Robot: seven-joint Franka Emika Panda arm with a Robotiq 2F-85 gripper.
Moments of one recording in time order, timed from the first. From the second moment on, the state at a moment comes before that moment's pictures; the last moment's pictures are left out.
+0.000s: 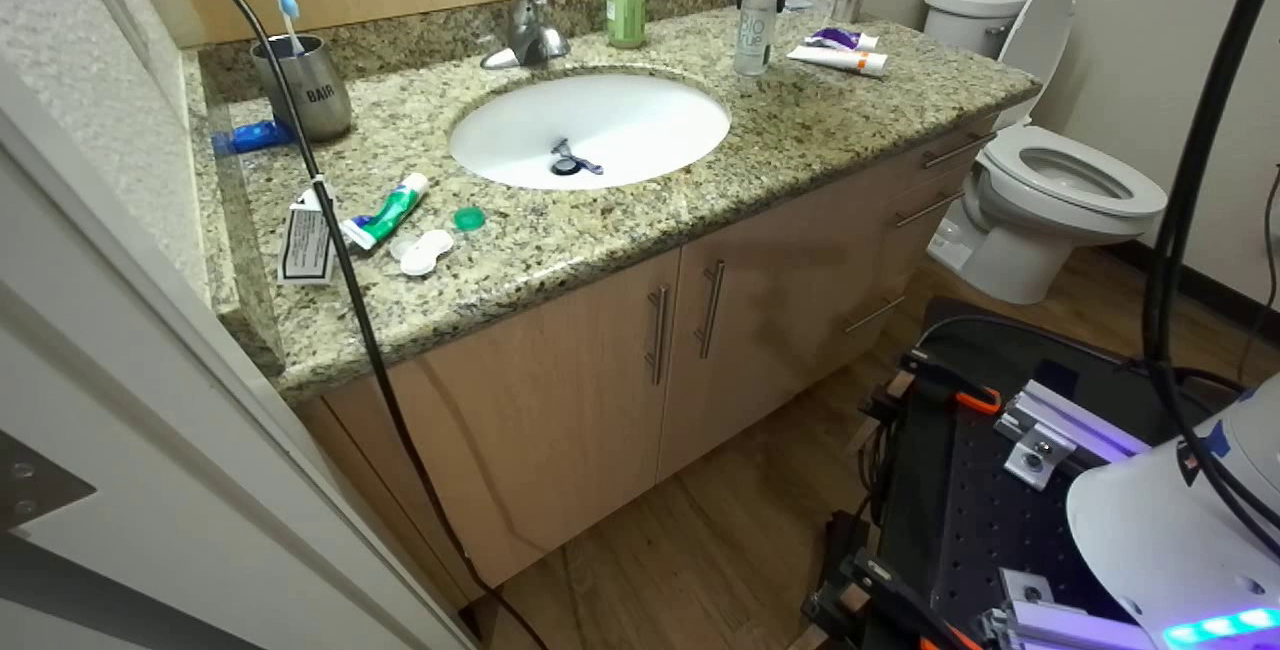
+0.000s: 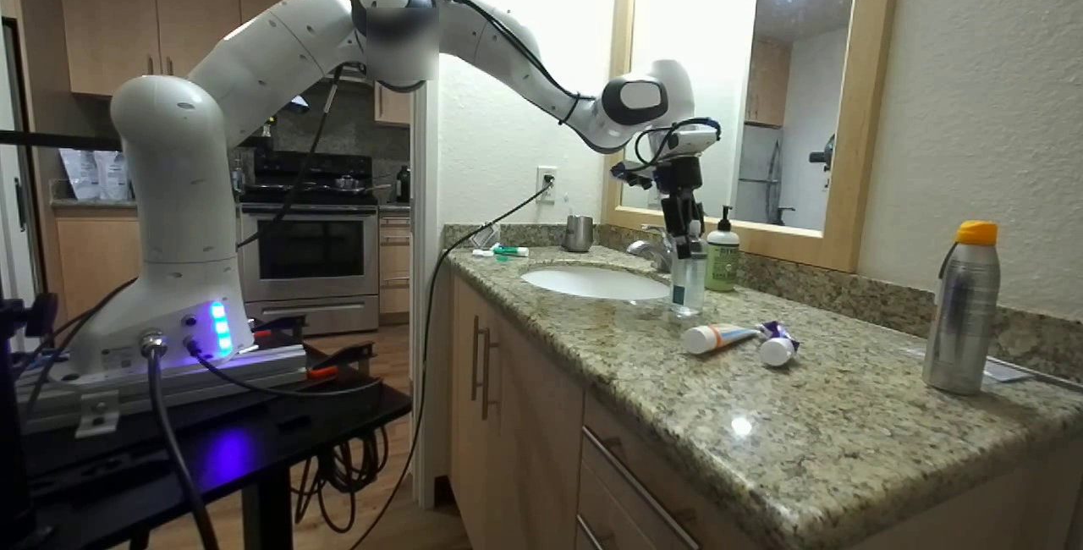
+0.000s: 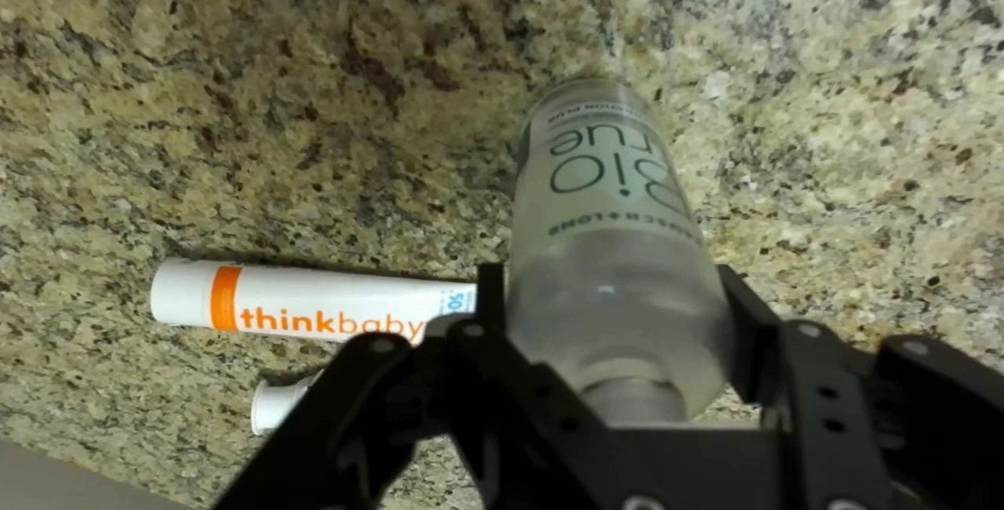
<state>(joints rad) -0.44 0.83 -0.41 -1.21 0.03 2.13 0.79</state>
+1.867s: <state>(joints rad) -0.08 0.11 -0.30 -1.94 -0.28 2.45 0.38</state>
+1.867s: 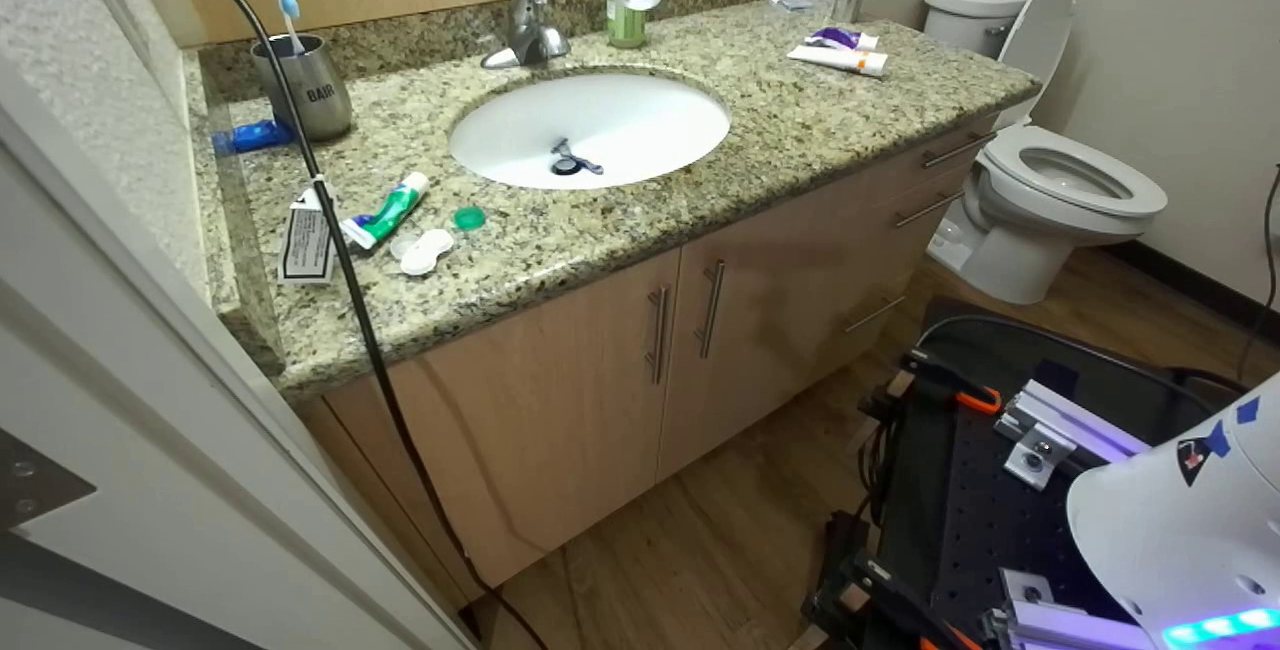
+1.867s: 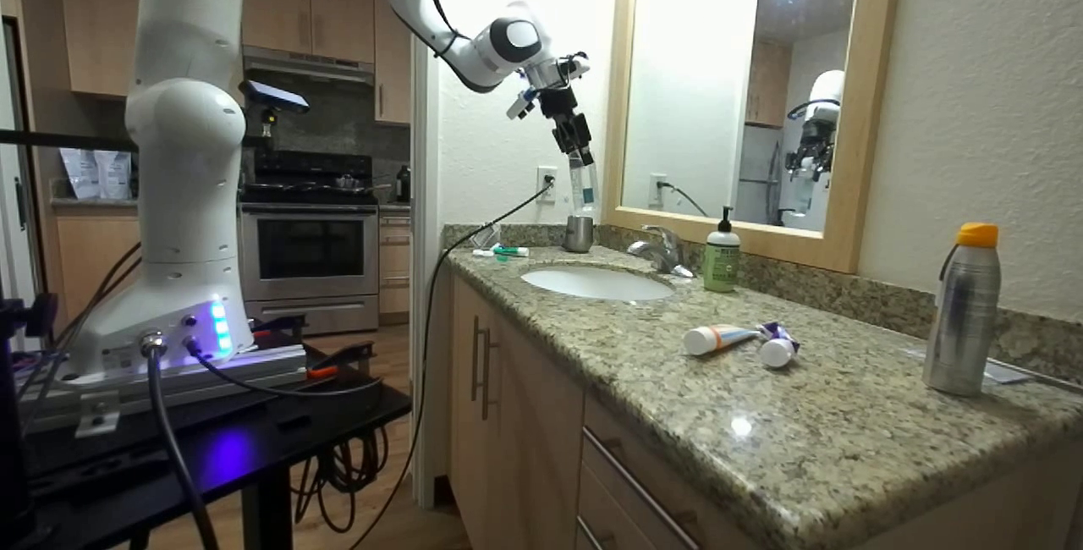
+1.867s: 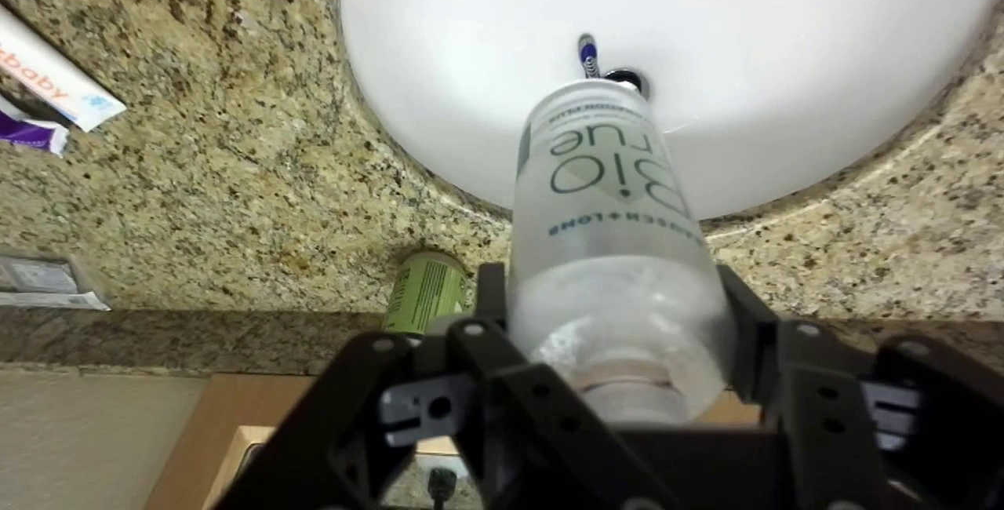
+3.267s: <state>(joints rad) -0.02 -0.07 -0.10 -2.17 -0.01 2.45 -0.12</state>
